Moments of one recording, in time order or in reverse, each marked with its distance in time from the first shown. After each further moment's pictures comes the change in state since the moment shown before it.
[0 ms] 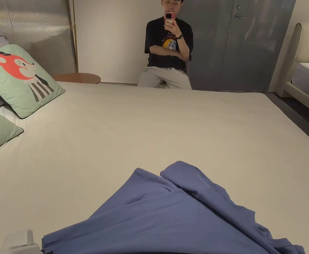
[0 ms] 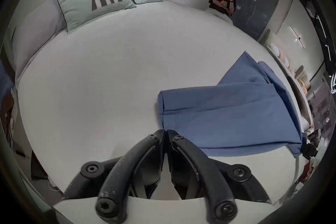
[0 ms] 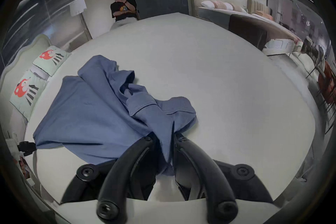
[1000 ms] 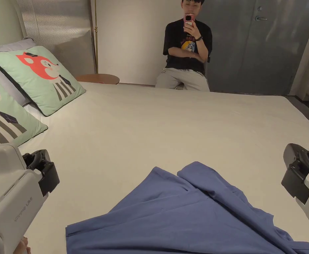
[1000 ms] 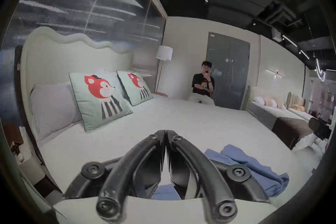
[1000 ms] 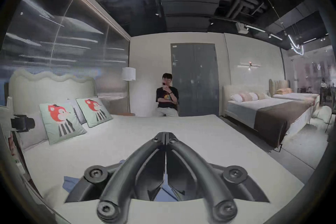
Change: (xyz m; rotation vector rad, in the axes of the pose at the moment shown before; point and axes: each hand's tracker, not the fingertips) left arm 0.048 0.043 0.190 0.739 -0.054 -0.090; right arm -0.131 0.062 0.164 0.812 0.248 0.214
